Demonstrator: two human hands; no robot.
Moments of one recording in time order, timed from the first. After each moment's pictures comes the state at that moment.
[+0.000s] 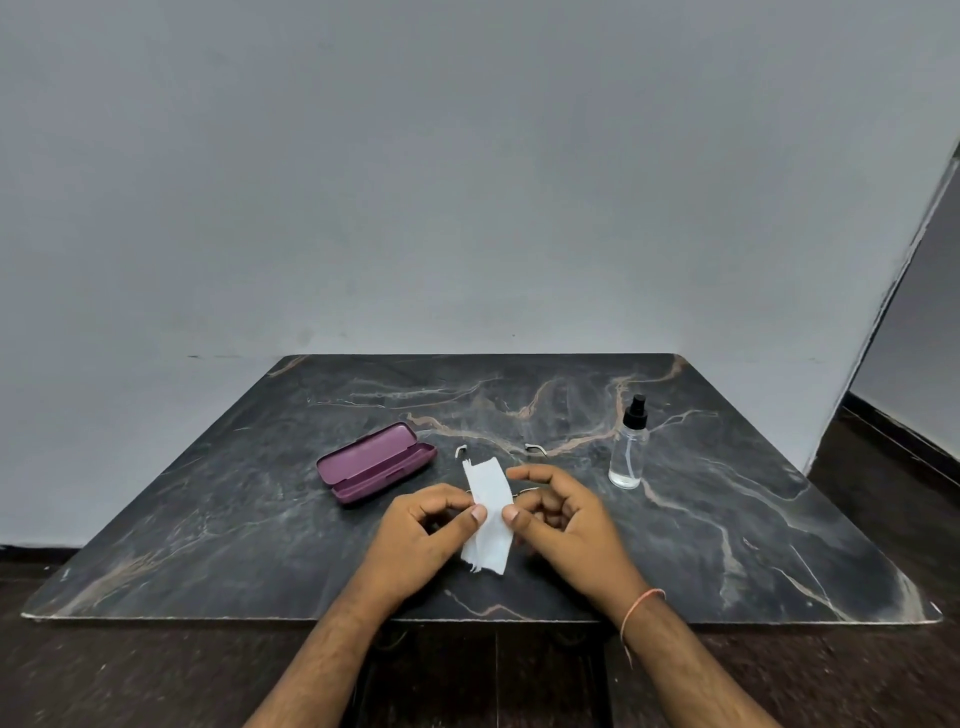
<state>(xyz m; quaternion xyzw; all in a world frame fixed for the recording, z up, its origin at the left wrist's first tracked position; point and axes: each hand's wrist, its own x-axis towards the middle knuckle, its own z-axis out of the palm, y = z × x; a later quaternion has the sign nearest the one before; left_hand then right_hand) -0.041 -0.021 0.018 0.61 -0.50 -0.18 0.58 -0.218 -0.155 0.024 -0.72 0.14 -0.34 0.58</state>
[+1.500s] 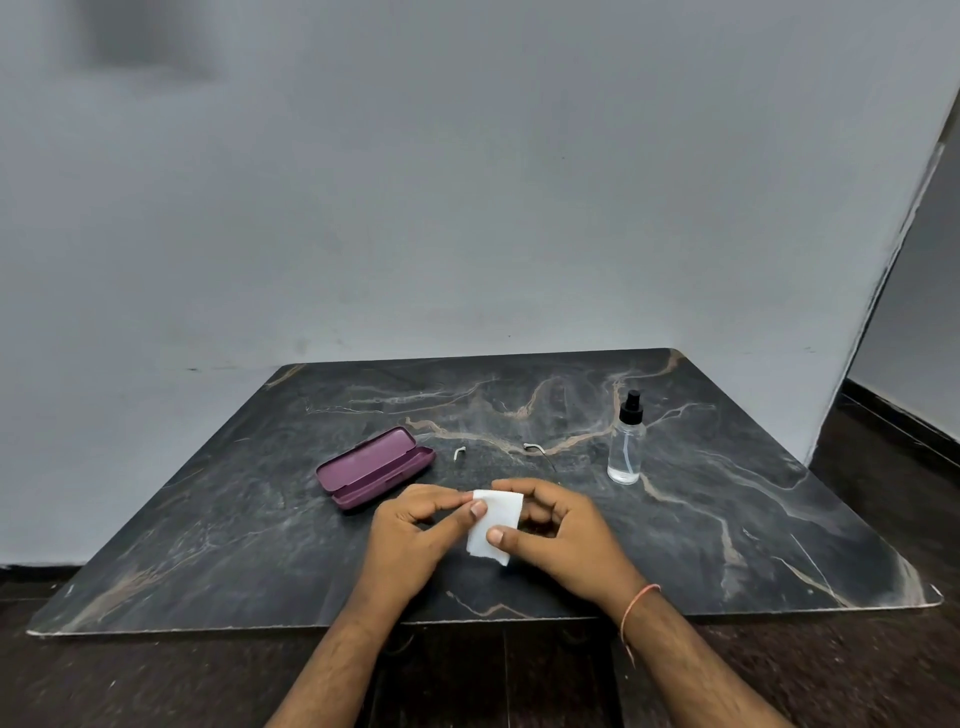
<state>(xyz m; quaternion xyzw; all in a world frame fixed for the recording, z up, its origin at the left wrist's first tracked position) -0.048 -0.019 0.020 0.62 -0.45 -0.10 0.64 -0.221 -0.146 0.029 -0.73 0.15 -0.30 0.59</state>
